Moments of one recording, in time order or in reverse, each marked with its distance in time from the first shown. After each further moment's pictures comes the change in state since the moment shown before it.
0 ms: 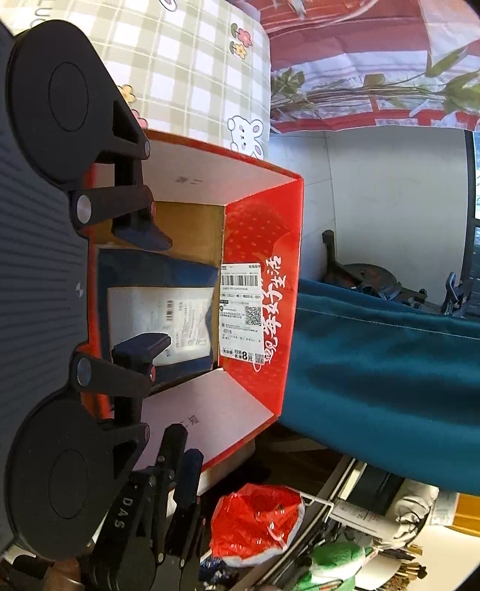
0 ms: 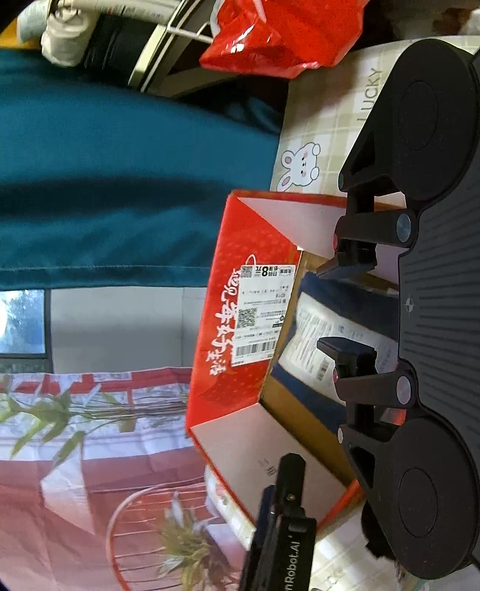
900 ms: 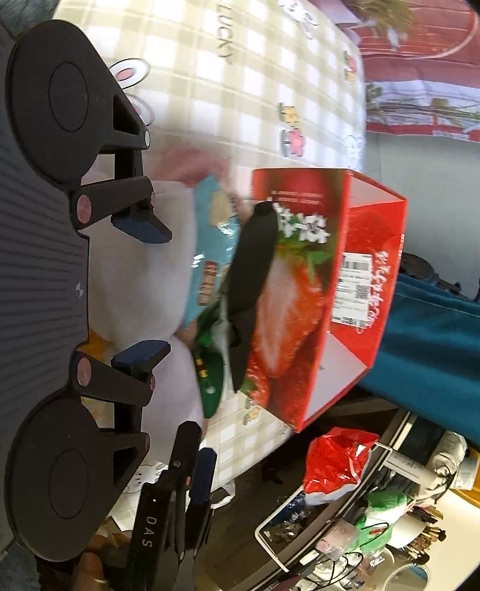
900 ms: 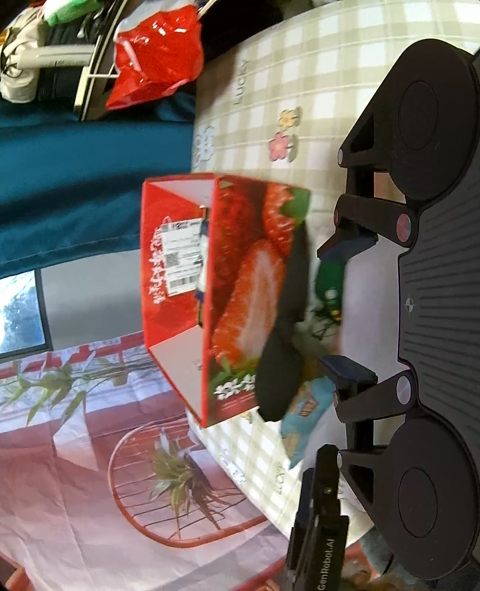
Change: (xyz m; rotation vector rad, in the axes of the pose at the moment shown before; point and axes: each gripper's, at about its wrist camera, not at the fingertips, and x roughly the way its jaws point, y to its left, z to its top) left arm -0.098 -0.004 -0.151 -0.057 0.103 -0.085; right arm -0.140 0.046 -0.117 0.116 0.042 0.121
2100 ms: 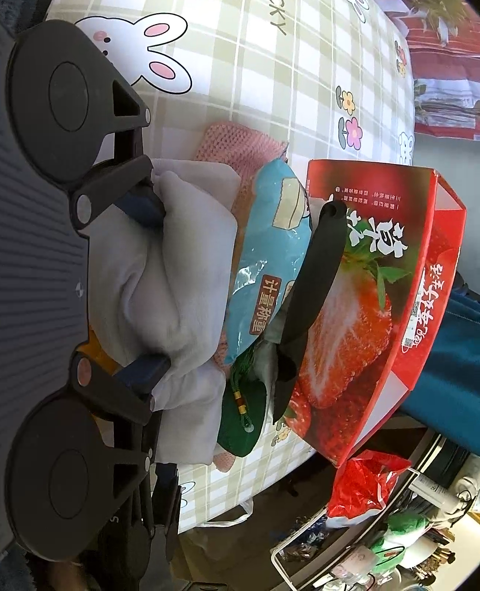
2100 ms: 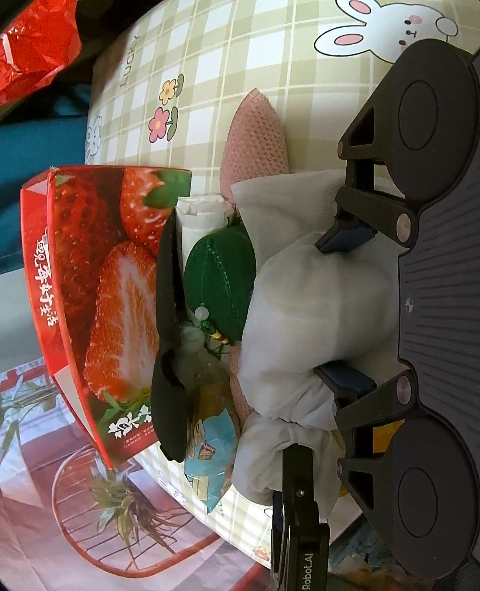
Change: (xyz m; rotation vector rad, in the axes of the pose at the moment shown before) left arm 0.060 0.021 -0.020 -0.045 0.080 -0.023; right arm 0.067 -0.015 -0.052 0.105 0.225 0.035
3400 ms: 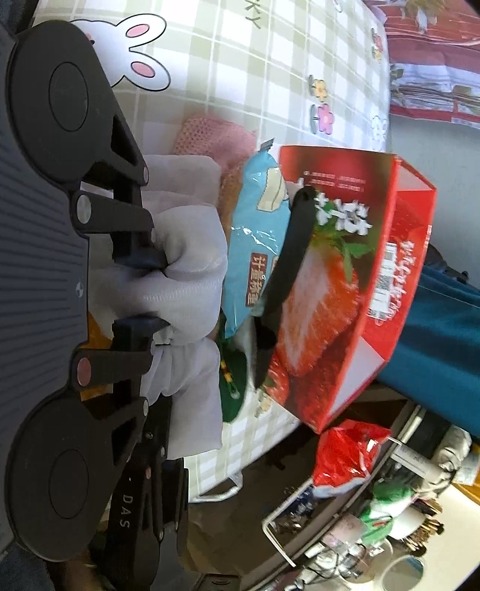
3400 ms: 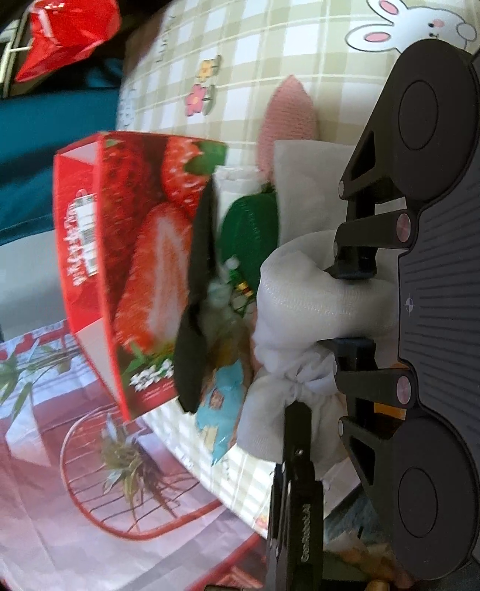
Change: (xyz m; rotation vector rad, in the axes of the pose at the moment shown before) left arm -0.029 -0.003 0.002 0.038 -0.077 -0.075; right arm -0.027 0.015 0.004 -0.076 -0.075 0.080
